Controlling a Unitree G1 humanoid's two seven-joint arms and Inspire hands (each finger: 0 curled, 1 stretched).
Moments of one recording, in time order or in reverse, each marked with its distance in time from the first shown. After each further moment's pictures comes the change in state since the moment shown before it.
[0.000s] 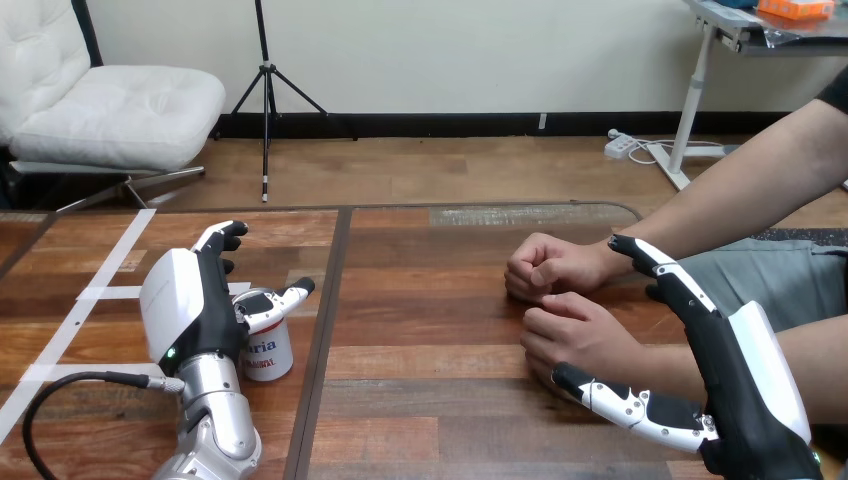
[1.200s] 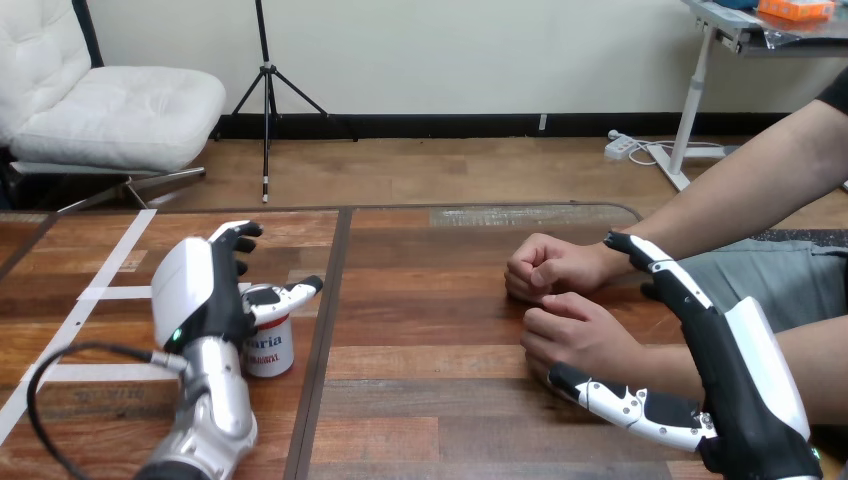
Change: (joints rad) left arm -0.046 0.016 -0.021 -0.008 0.016 0.091 -0.136; right arm 0.005 0.000 0.001 -0.035 -0.001 0.023 0.027
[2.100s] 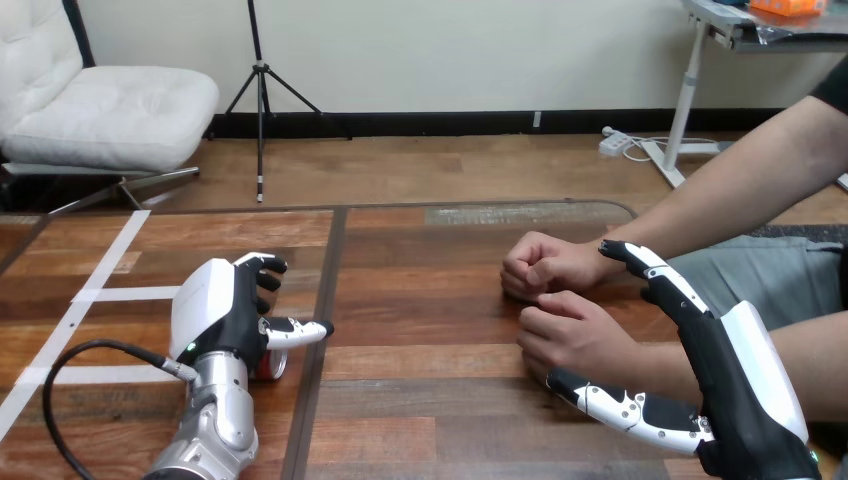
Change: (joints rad) left arm 0.023 -0.003 -0.017 -0.007 0.012 0.032 -0.091; right arm 0.006 0.000 0.000 -0.001 -0.011 0.009 0.006
